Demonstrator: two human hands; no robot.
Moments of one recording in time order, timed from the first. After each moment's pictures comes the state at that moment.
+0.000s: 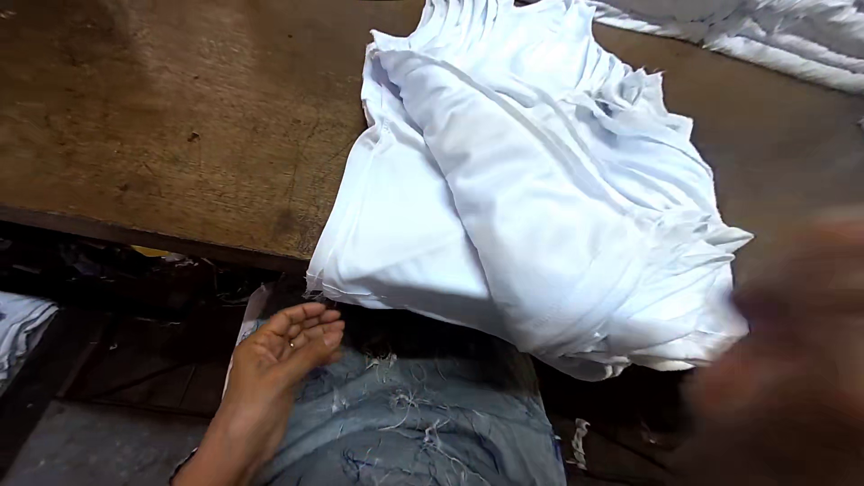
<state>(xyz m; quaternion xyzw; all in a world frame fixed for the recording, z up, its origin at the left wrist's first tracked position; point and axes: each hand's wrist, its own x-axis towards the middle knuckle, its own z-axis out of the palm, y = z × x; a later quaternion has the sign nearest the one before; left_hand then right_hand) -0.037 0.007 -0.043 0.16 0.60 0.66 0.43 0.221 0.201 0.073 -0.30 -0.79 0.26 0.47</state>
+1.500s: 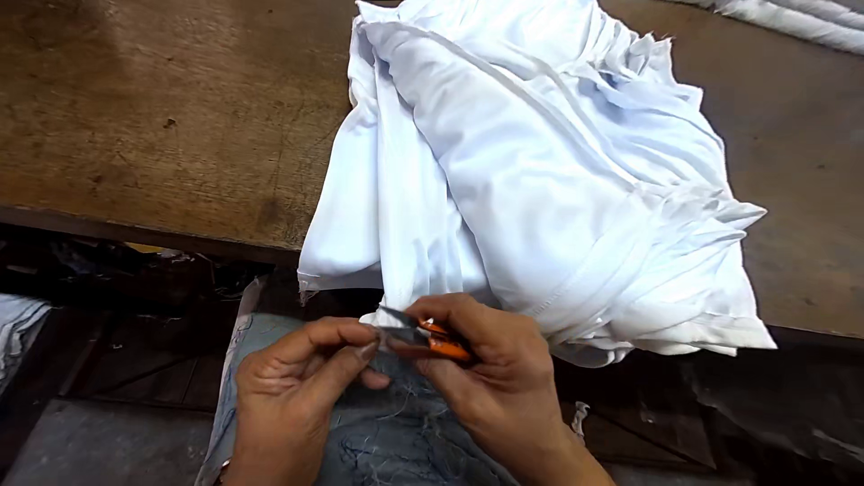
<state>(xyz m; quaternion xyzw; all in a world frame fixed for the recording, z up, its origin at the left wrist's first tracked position) 0.003 0.019 -0.017 0.29 0.49 0.75 0.36 0.143 0.147 0.006 -0.18 -0.82 0.42 0.35</state>
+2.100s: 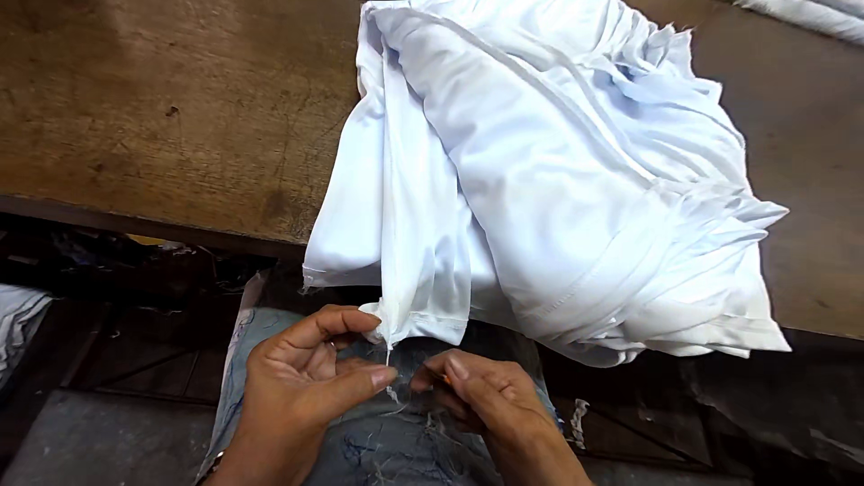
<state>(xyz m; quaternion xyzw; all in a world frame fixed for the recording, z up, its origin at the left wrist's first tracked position) -0.006 0.013 -0.021 0.26 0.49 0.72 0.42 0.185 0.122 -0.031 -0.24 -0.59 0.75 0.20</state>
